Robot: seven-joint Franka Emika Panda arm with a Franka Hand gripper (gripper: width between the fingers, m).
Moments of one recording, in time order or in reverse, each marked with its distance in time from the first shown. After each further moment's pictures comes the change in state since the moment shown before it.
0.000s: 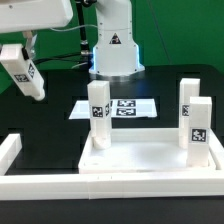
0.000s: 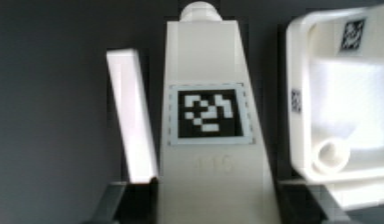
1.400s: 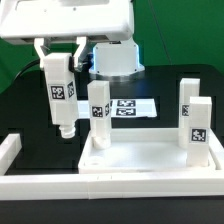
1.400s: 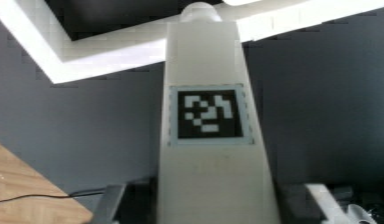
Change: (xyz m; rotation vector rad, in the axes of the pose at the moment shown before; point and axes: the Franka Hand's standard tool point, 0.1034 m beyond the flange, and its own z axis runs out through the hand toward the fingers) arm 0.039 -0.091 0.012 -0.057 0.568 0.109
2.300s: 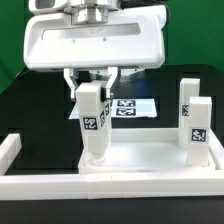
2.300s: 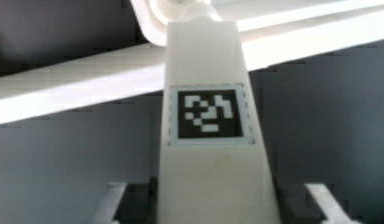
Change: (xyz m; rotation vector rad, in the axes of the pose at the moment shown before) arm -0.014 -0.042 0.041 0.023 -0.081 -0.018
